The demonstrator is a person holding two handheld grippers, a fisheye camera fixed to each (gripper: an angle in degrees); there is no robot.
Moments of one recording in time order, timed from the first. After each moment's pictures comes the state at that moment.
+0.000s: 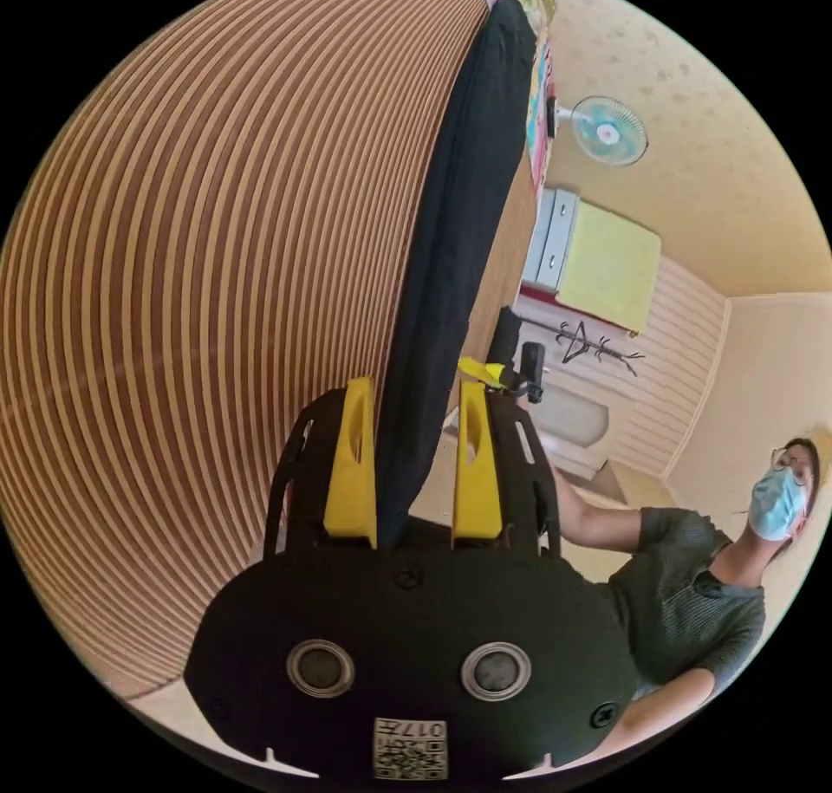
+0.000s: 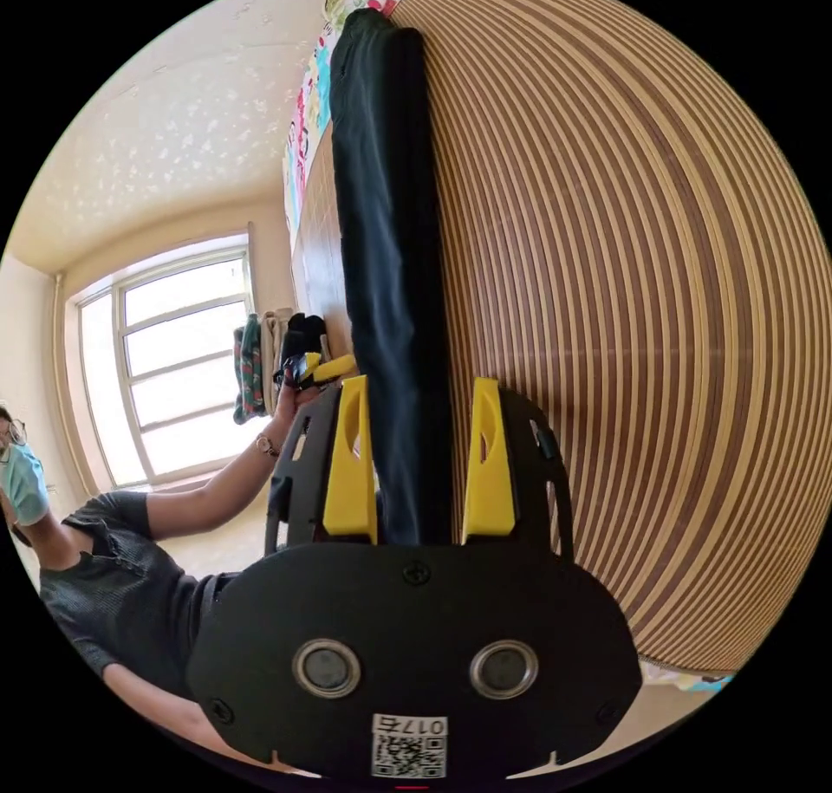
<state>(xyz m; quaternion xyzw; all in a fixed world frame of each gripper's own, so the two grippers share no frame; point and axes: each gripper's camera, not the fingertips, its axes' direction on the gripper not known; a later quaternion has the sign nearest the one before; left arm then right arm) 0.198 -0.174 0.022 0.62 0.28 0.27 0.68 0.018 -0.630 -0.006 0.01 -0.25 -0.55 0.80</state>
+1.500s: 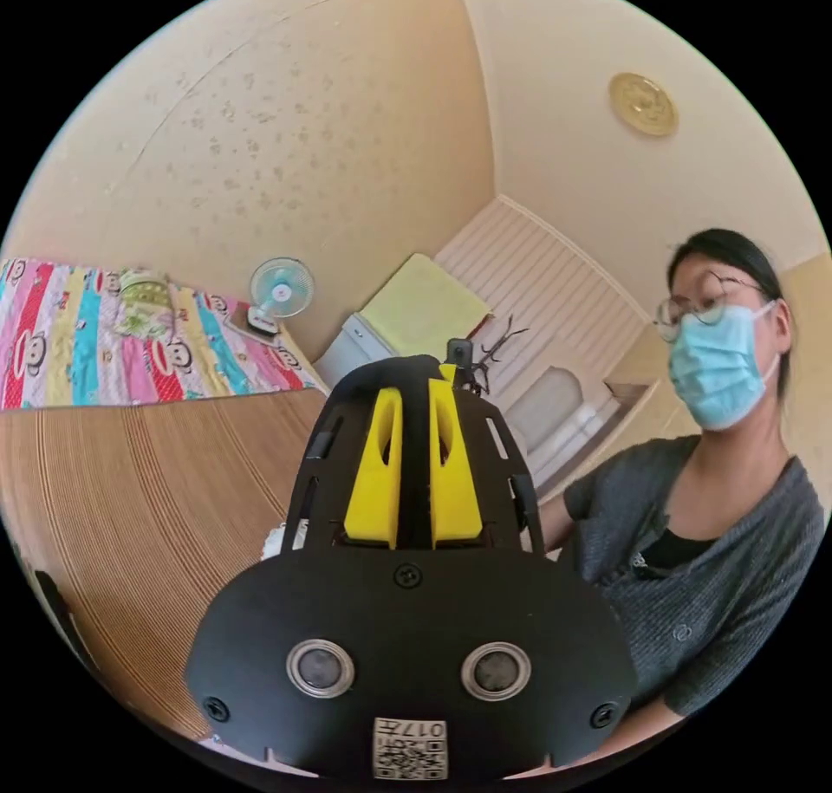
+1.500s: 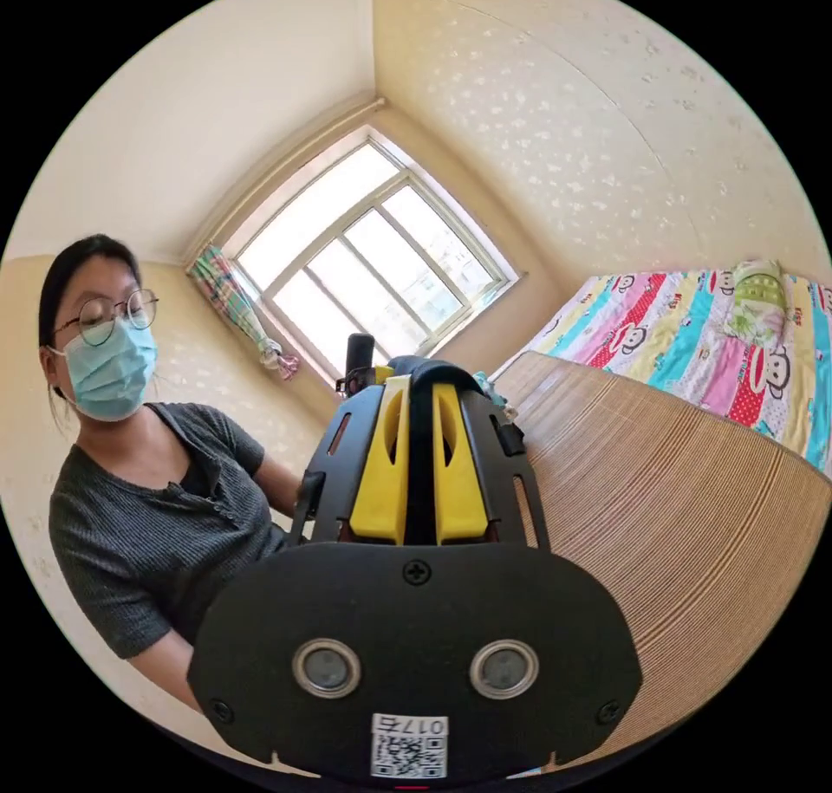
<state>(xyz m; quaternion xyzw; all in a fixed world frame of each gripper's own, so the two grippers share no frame) 0.479 0.167 0.248 0.82 0.02 0.41 0.40 0.062 -0.155 -0.295 0.10 -0.30 -0.83 0.47</state>
